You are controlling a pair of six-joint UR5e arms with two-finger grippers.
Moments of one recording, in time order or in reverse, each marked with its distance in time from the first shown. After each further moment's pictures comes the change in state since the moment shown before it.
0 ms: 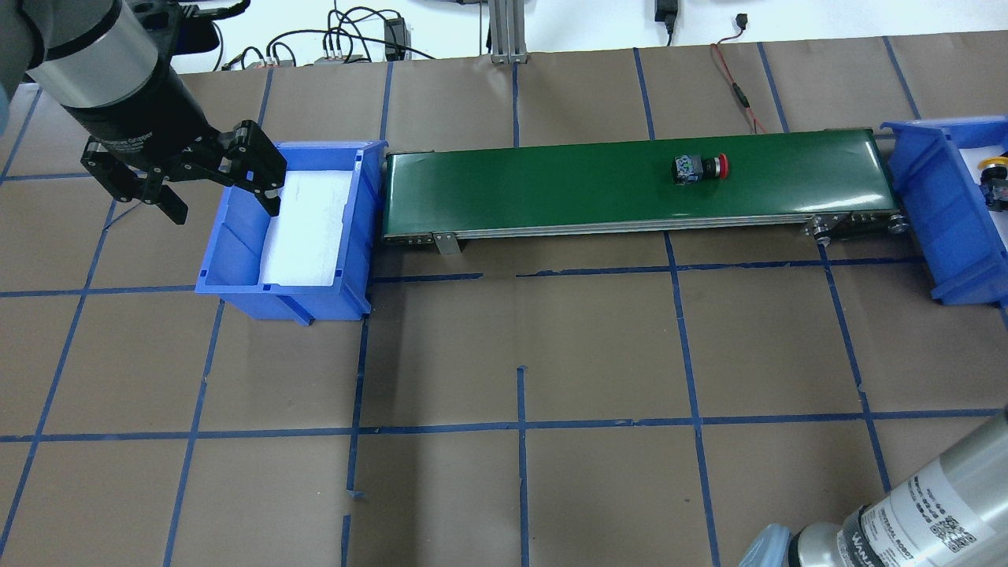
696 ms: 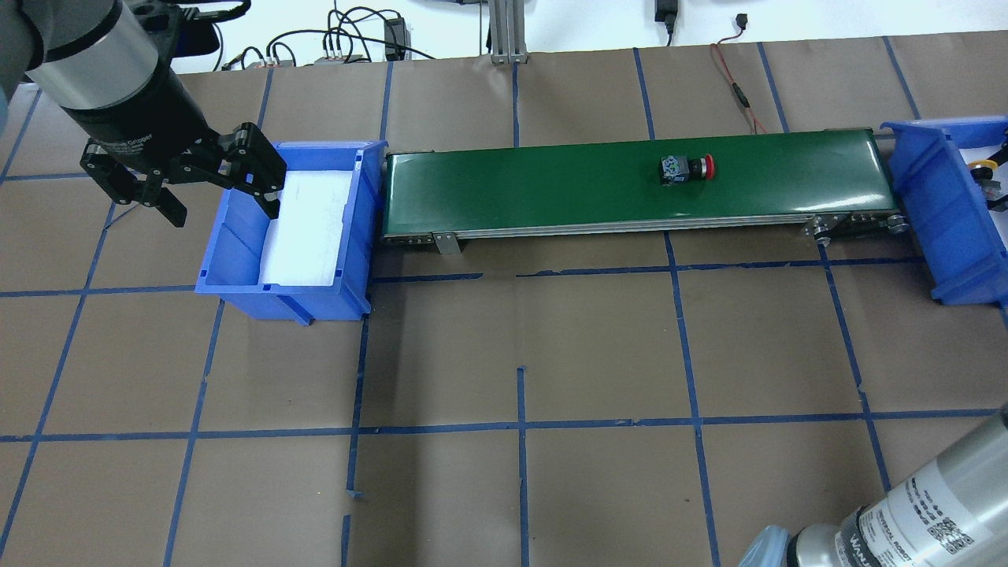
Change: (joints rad) left arm 0.000 0.001 0.001 -0.008 0.002 -0.001; right arm 0.011 -0.002 -0.007 0.044 0.013 0.001
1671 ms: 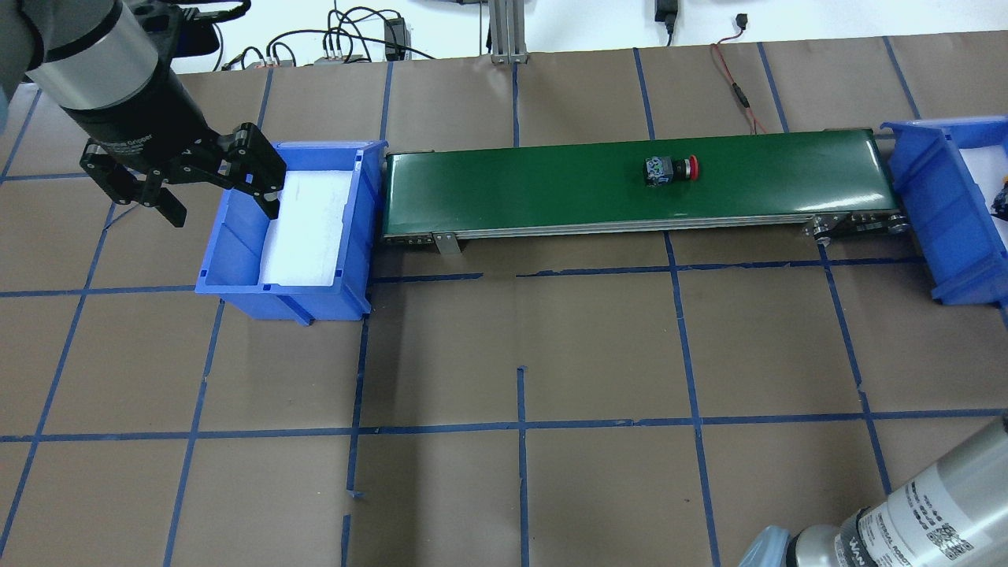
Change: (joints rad) left arm -0.001 0.000 0.000 -0.002 0.001 0.000; right arm 0.000 -0.021 -0.005 0.049 -0.101 0.261
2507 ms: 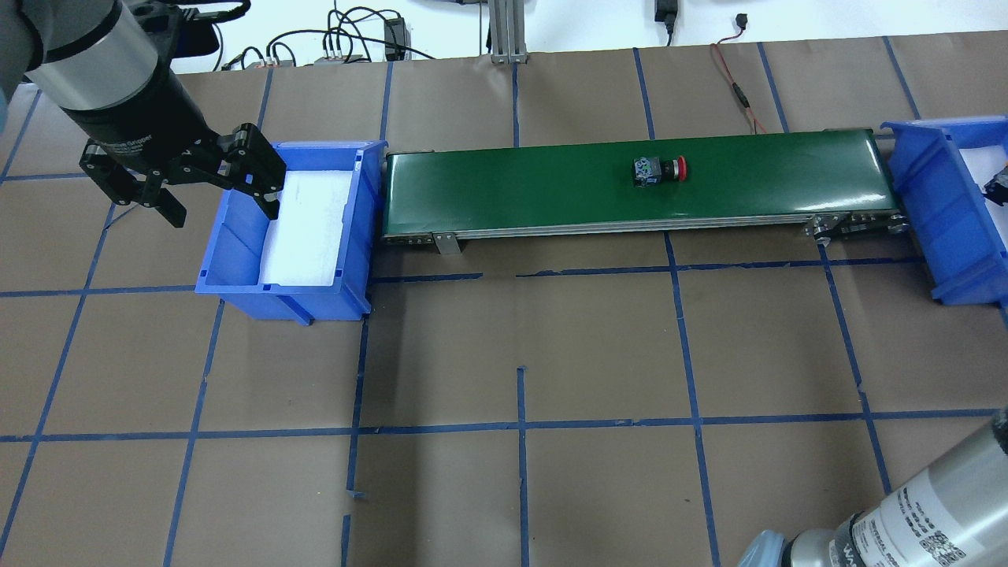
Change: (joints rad) left arm 0.000 0.001 -0.001 0.000 0.001 -0.001; right arm 0.025 -0.021 -0.044 0.109 -0.044 0.383
